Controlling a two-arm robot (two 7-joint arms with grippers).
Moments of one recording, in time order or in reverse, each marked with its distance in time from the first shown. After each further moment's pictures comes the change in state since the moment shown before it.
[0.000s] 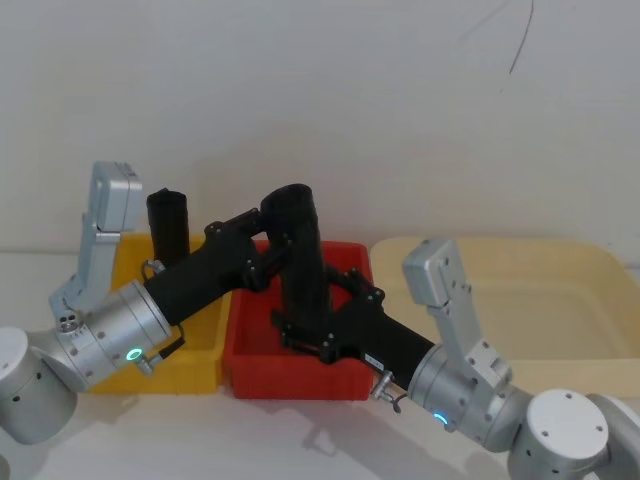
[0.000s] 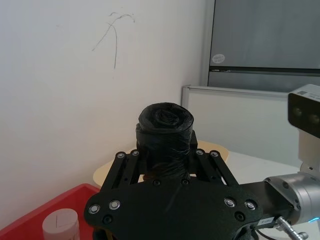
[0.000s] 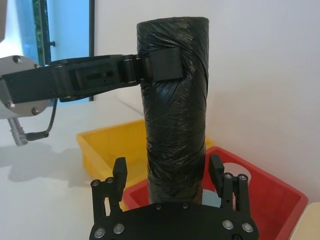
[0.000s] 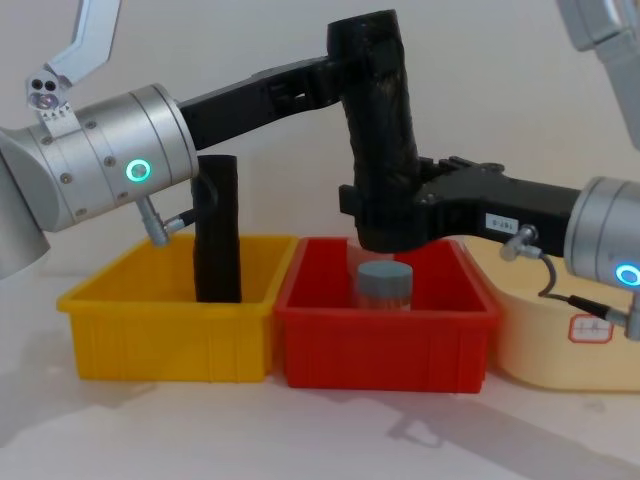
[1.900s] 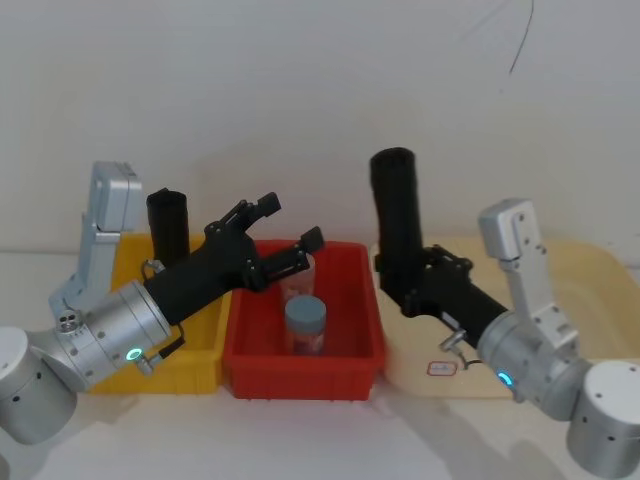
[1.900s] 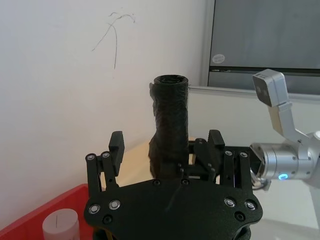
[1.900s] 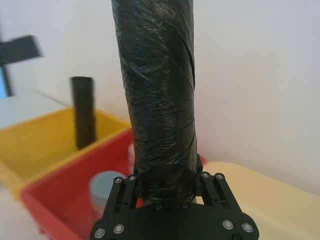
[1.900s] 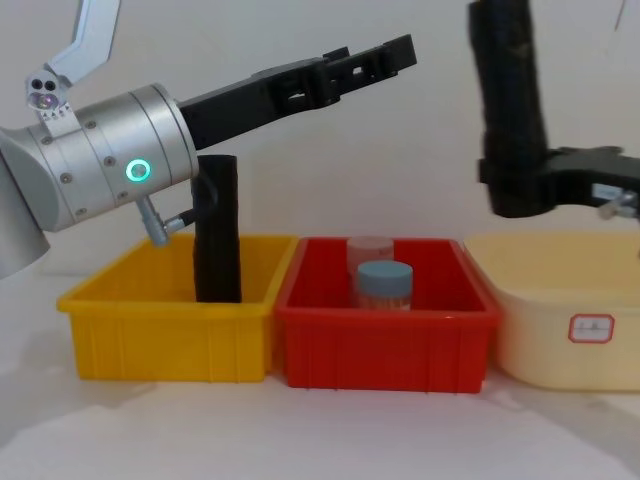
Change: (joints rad) left arm 0.000 0.000 0.000 0.000 0.000 0.000 0.000; right arm 0.000 0.014 0.142 -0.005 -0.033 0.126 -0.138
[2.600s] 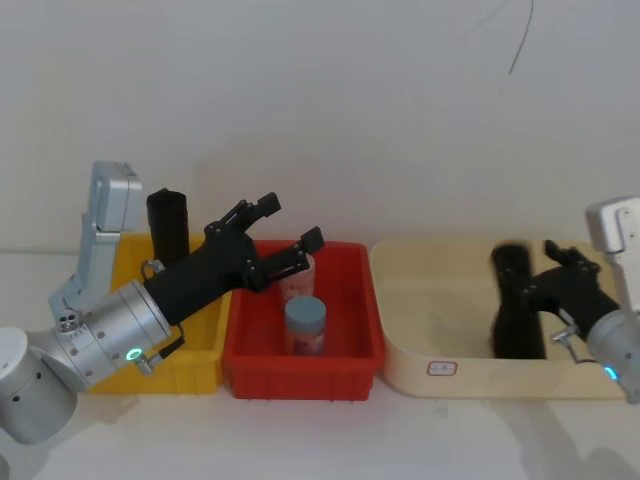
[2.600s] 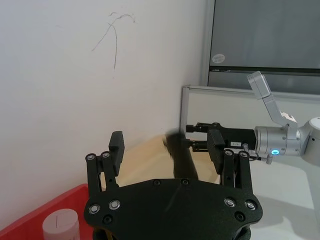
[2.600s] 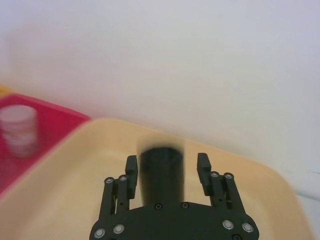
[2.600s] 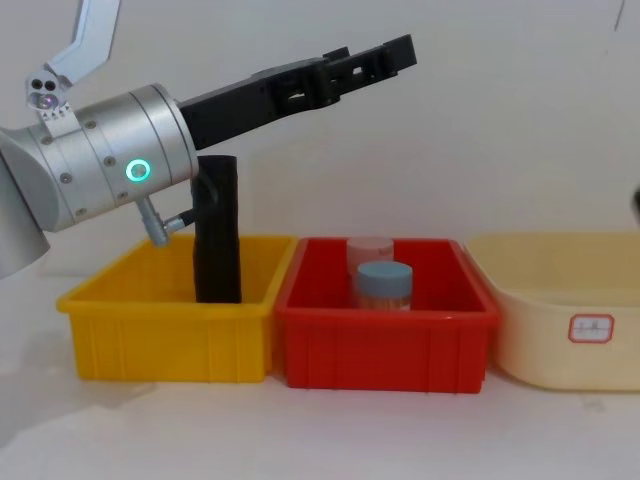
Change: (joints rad) left arm 0.000 0.000 0.000 0.000 0.000 0.000 0.000; right arm -0.047 0.102 0.149 -0.010 -0.058 0.104 -0.133
